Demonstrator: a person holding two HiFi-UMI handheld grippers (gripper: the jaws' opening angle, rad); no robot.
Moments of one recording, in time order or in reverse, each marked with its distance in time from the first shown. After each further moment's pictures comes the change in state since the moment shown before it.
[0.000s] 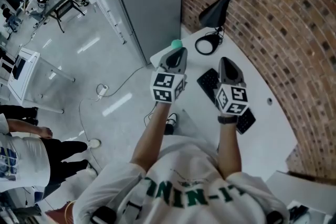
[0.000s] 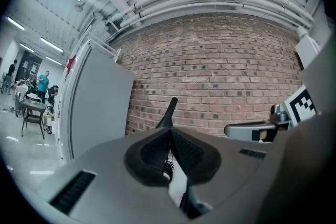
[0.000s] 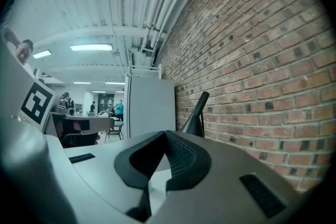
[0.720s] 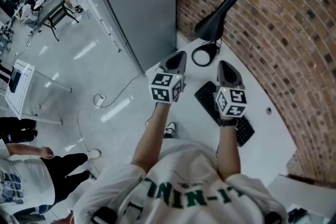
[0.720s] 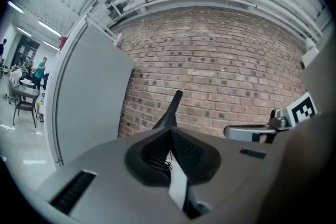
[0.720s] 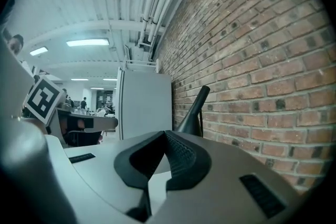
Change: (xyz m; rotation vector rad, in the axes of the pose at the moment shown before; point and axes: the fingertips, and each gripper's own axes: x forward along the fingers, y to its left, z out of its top) left arm 0.083 0.032 -0.006 -0.082 0.076 -0.067; right arm 0.072 -0.031 -0.001 -0.013 0.030 -0.013
